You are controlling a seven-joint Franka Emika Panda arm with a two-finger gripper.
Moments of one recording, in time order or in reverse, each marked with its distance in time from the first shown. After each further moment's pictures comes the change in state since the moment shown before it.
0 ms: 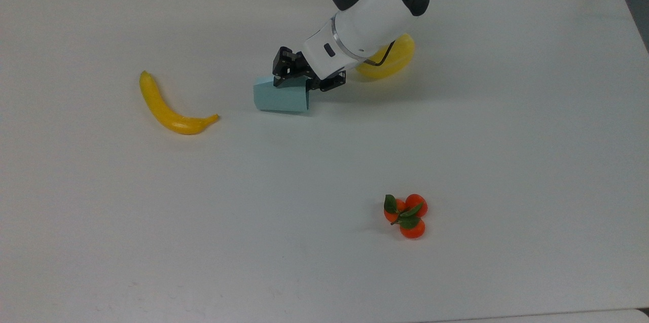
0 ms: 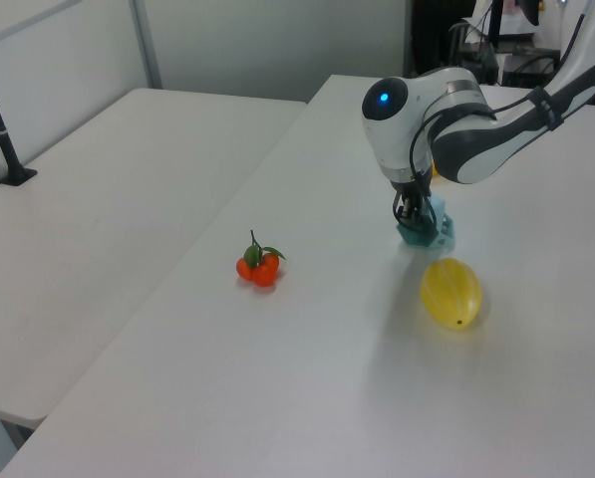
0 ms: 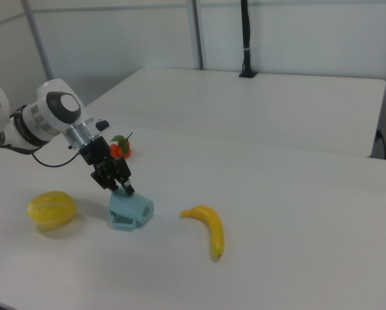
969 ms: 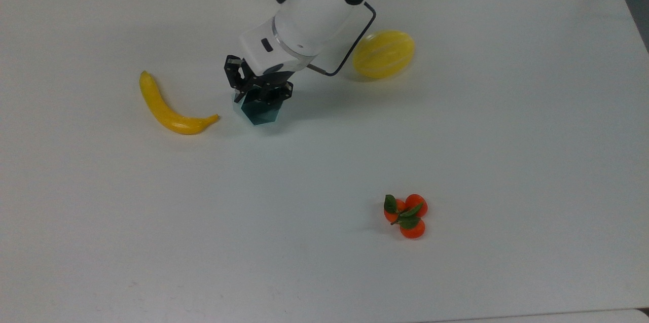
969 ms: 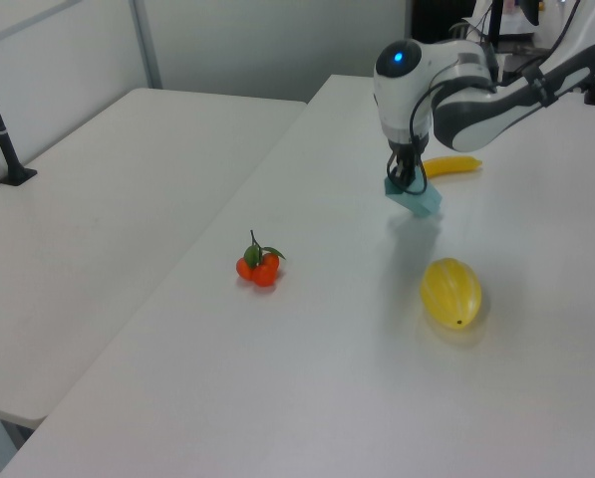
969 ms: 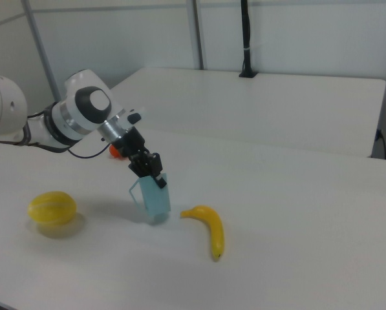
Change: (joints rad) arm -0.073 -0.039 -0.110 -0.013 -0.011 0.193 0.000
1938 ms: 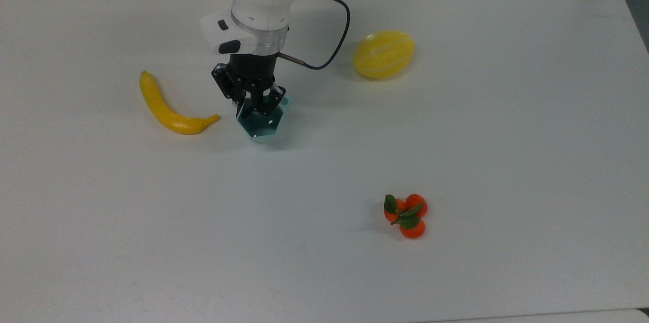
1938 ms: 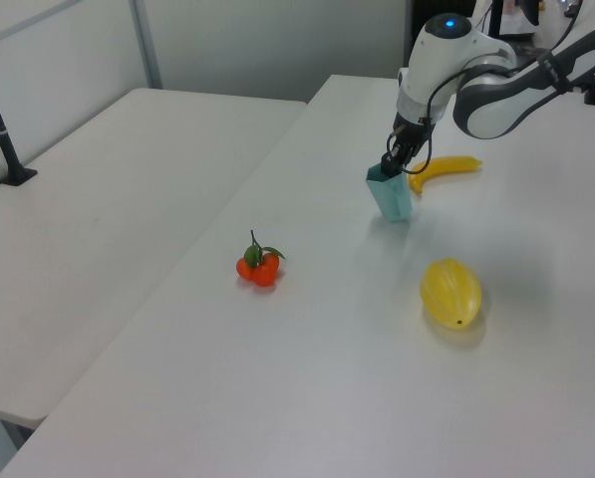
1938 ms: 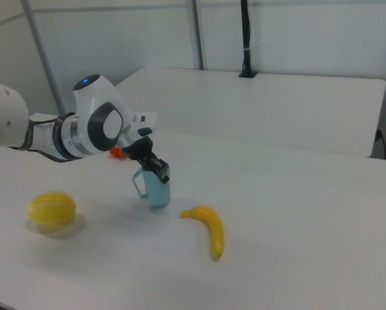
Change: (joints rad) arm -0.047 -0.095 -0.073 -0.197 0.270 0.470 0.021
